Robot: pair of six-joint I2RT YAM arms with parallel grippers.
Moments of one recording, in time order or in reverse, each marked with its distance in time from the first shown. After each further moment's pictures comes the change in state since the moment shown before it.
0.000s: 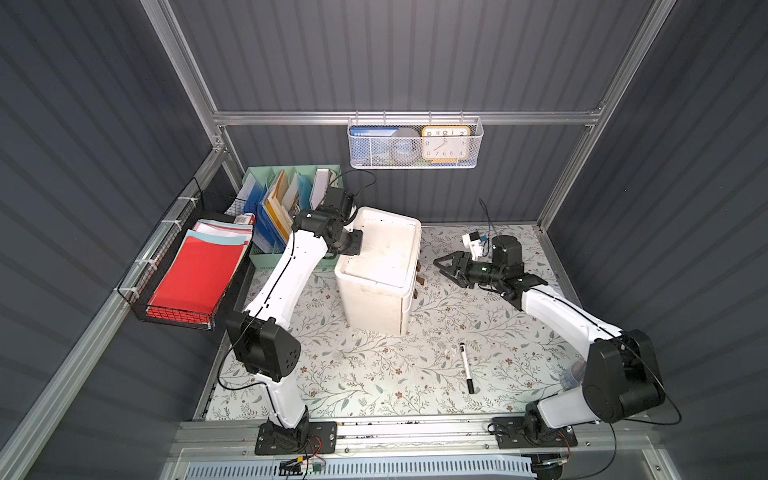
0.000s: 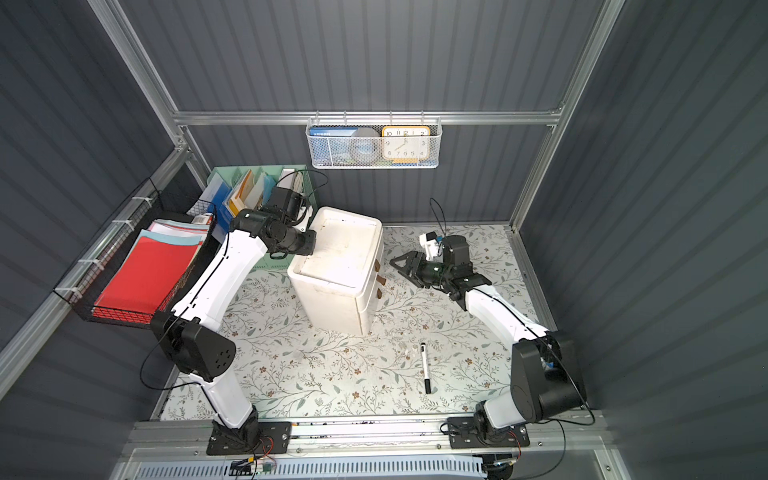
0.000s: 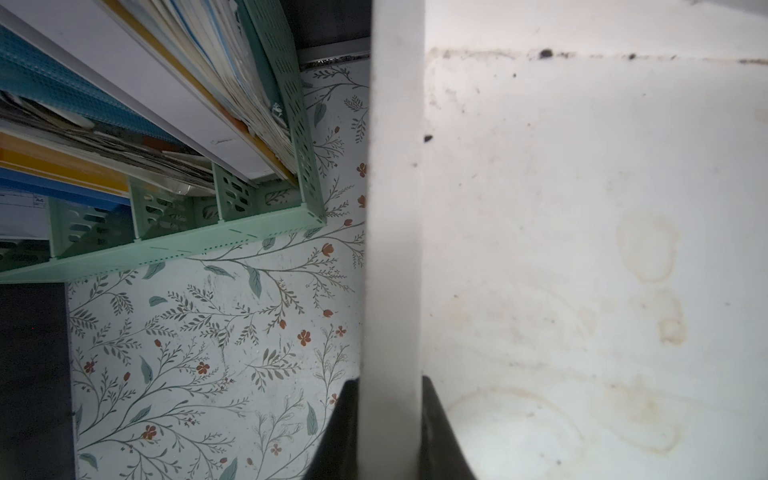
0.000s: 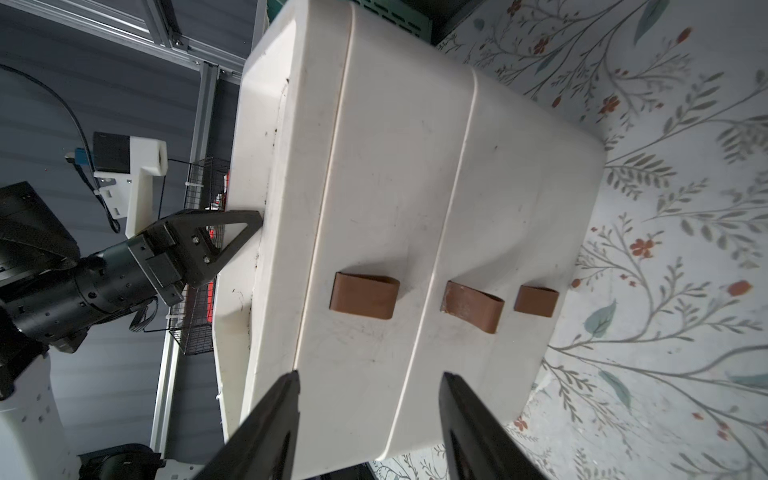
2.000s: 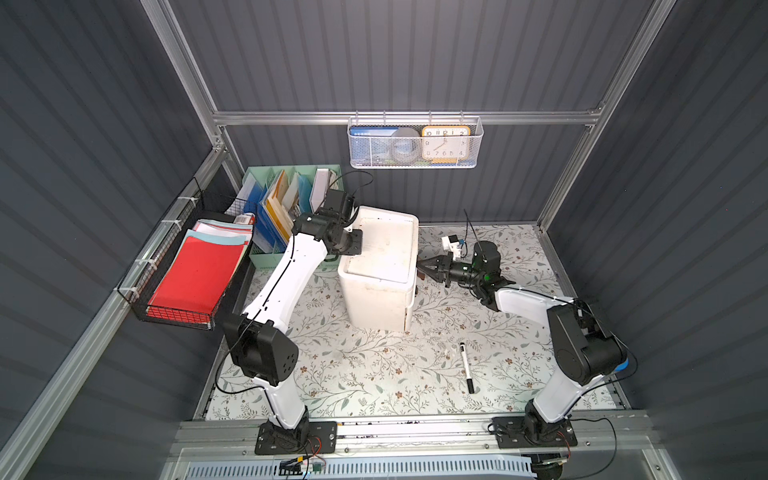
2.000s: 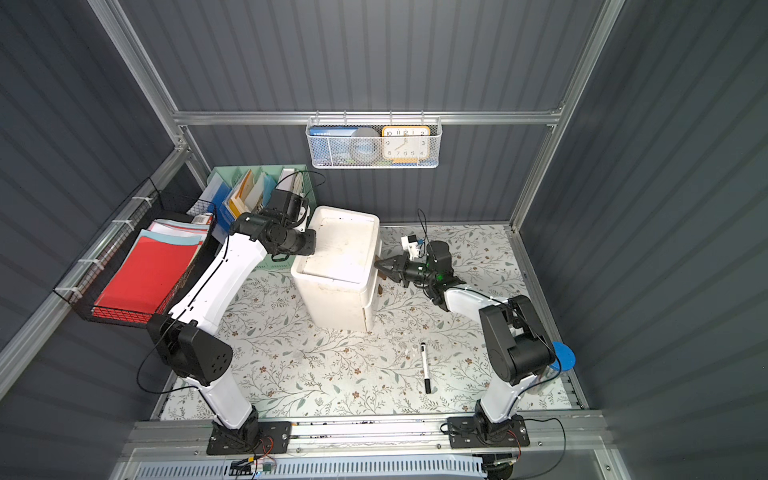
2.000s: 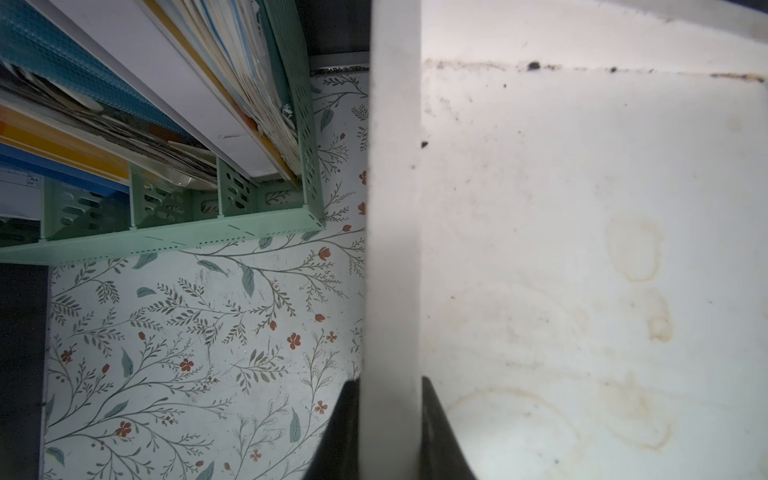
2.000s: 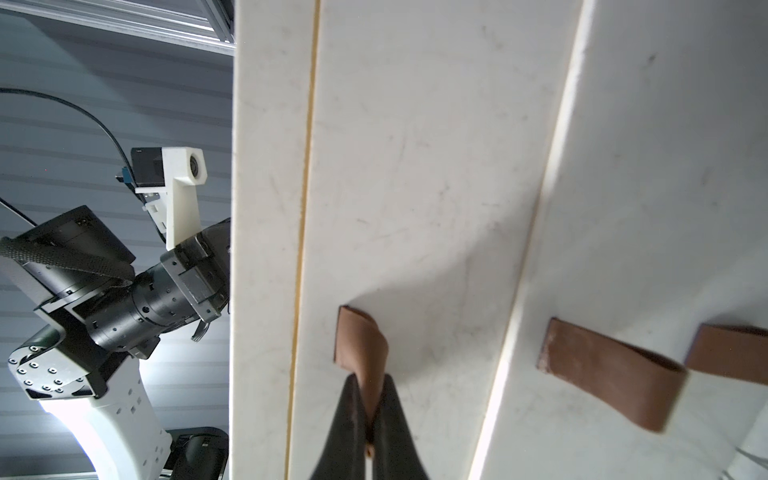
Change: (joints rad) left arm -0.005 -0.025 -0.051 0.055 -0.013 -0.080; right arm 0.056 0.227 -0.030 0.520 -0.104 0.314
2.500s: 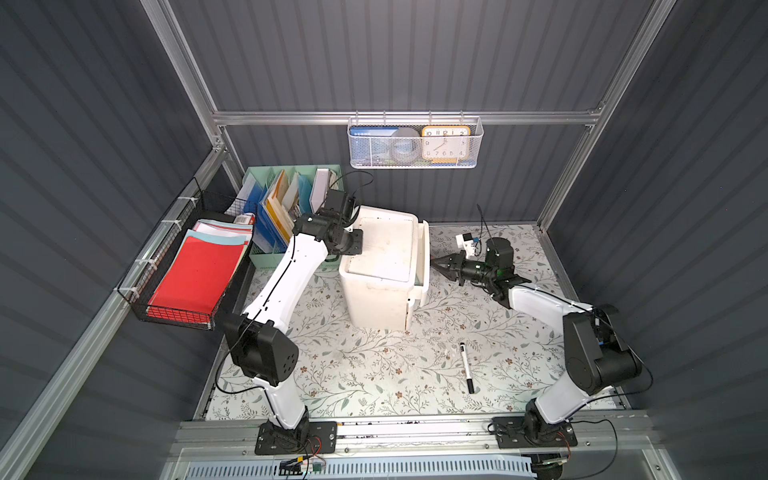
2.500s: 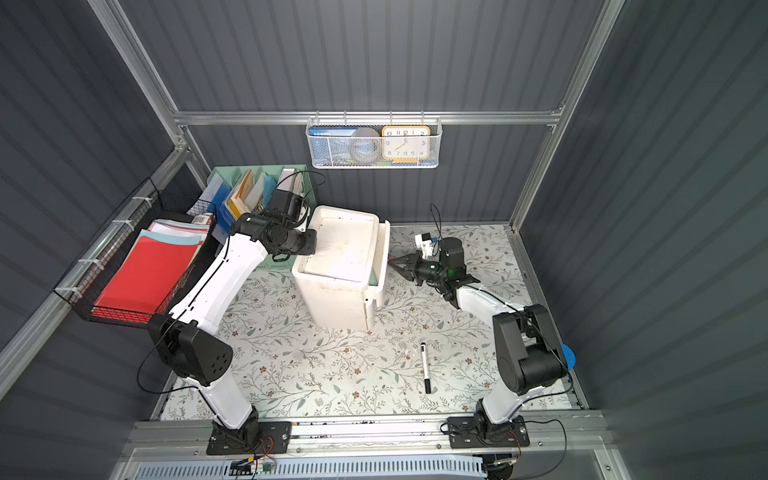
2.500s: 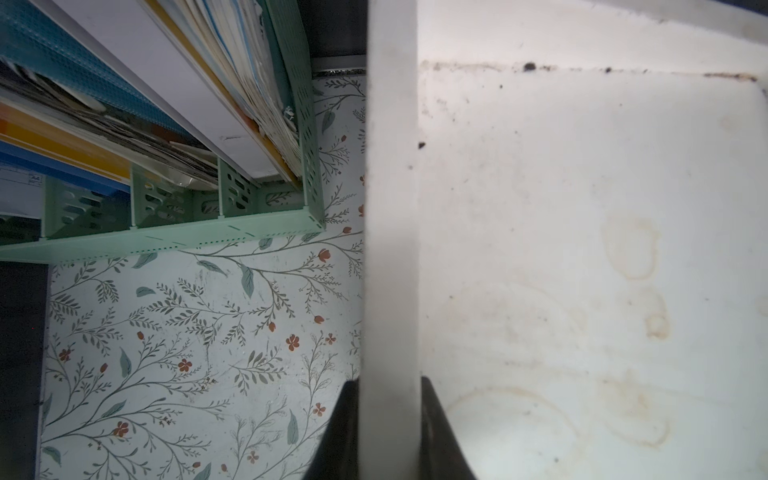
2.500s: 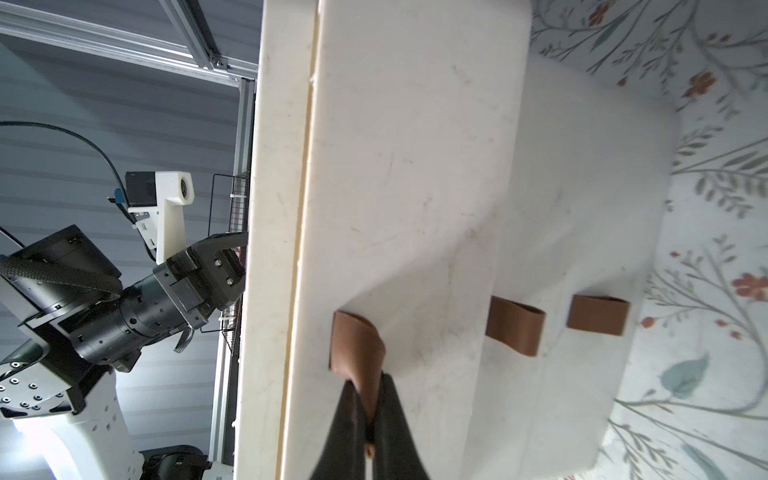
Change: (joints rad) left arm -0.005 -0.002 -0.003 0.011 -0.010 -0.013; right arm -0.109 -0.100 0.000 -0.241 0.013 -0.160
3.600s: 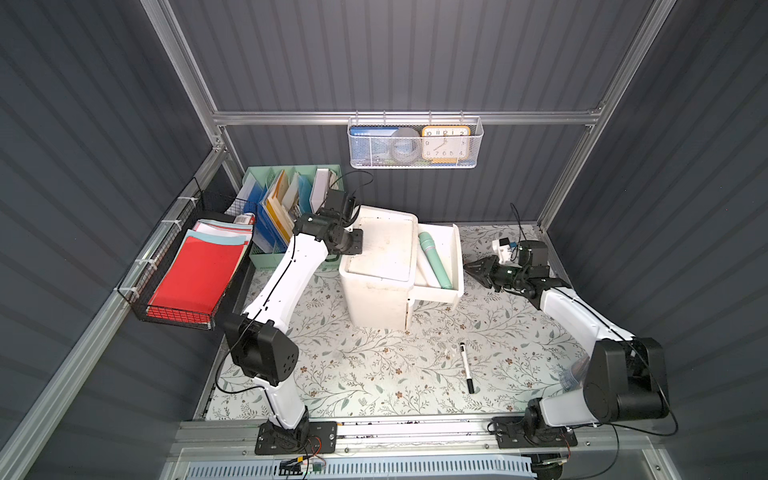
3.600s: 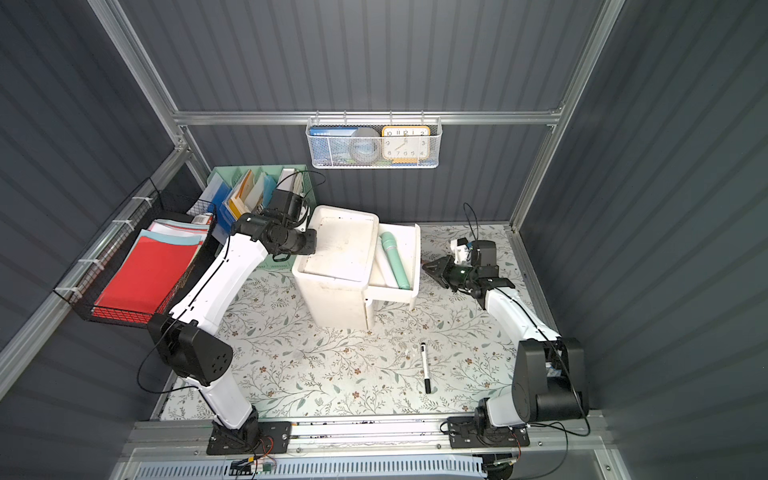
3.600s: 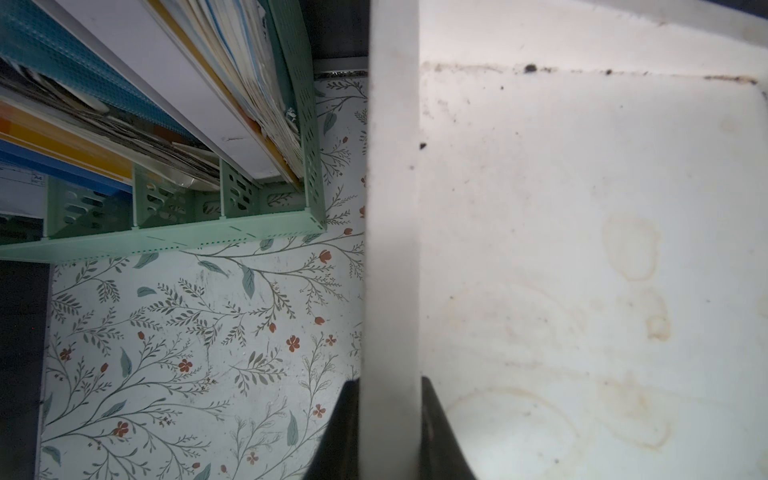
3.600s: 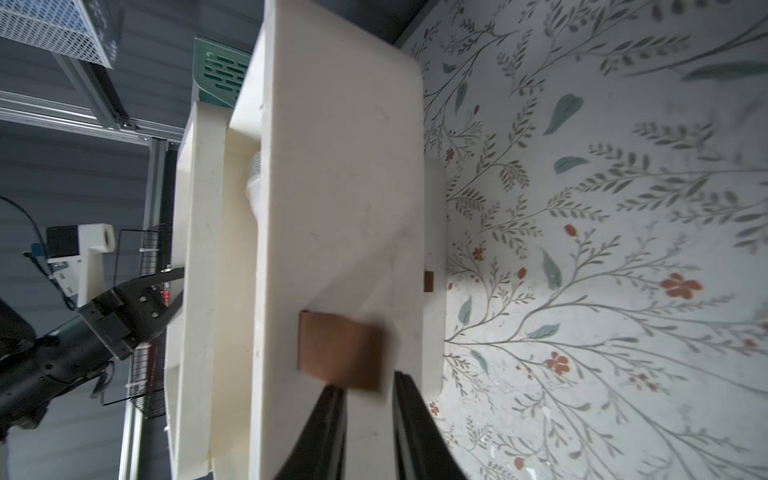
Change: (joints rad) left arm -0.001 0.000 0.000 0.004 -0.005 -0.002; right arm -0.202 -0.191 -0.002 -0.491 0.126 -0.283
